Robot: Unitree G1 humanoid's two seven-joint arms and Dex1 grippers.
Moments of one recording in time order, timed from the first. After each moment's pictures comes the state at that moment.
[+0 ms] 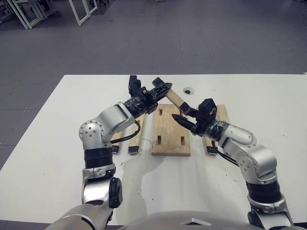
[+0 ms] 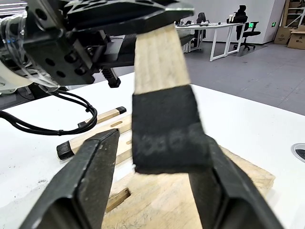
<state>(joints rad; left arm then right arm) -0.49 0.15 0.27 0.04 -1.63 1.02 0.22 -0.22 -0.28 0.15 -0.46 0.40 0.70 0.54</state>
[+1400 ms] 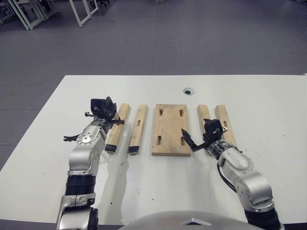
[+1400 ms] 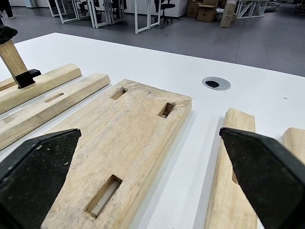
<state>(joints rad) -0.16 0.36 0.12 -0.02 -0.31 0.39 -0.10 0.06 -0.22 0.21 -0.55 0.16 0.65 0.21</state>
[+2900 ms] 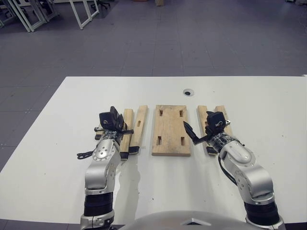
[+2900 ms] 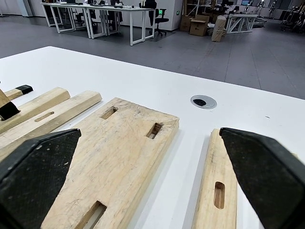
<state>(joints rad) 0.02 0.11 0.11 -0.28 -0.19 0.52 0.07 0.00 -0.21 0.17 -0.54 0.15 0.66 0.20</state>
